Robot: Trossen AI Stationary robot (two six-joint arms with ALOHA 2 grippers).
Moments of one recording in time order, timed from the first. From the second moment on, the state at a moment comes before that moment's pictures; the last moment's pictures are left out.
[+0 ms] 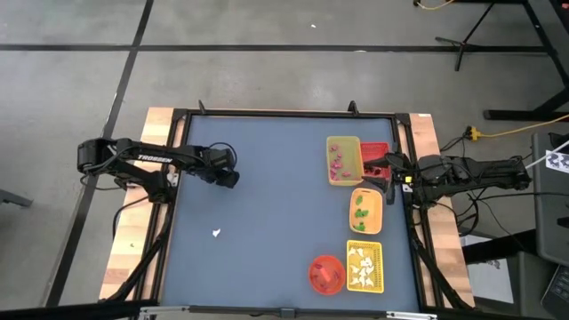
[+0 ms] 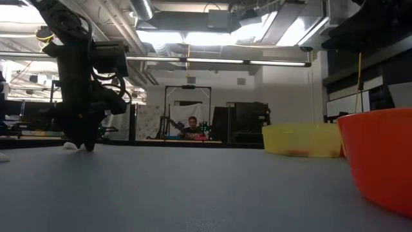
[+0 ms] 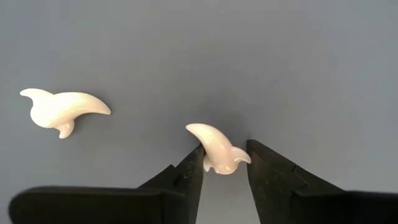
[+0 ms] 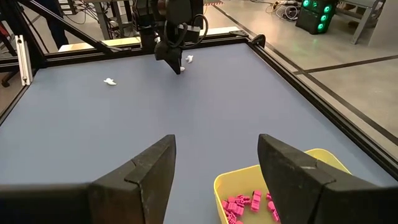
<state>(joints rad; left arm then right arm) 0.32 1.29 0.52 -0.59 -0.12 -0.96 0.15 0.40 0.53 -0.47 0.32 0.15</state>
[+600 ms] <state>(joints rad) 0.32 1.29 0.52 -0.58 -0.08 -0.96 0.15 0.40 0.53 -0.47 0.32 0.15</state>
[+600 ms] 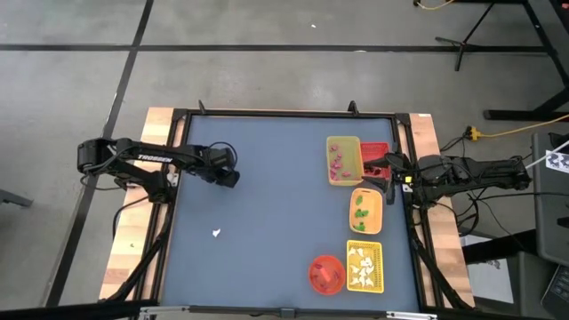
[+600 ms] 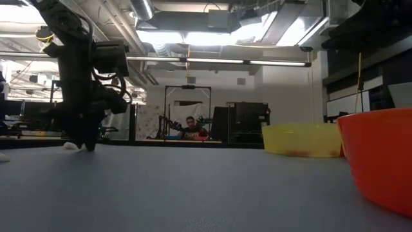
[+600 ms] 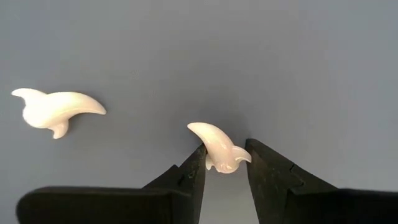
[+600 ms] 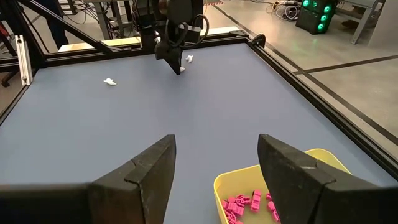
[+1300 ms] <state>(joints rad) 0.27 1.29 0.52 -0.01 0.20 -0.91 0.15 0.40 0.53 -0.47 0.32 0.15</state>
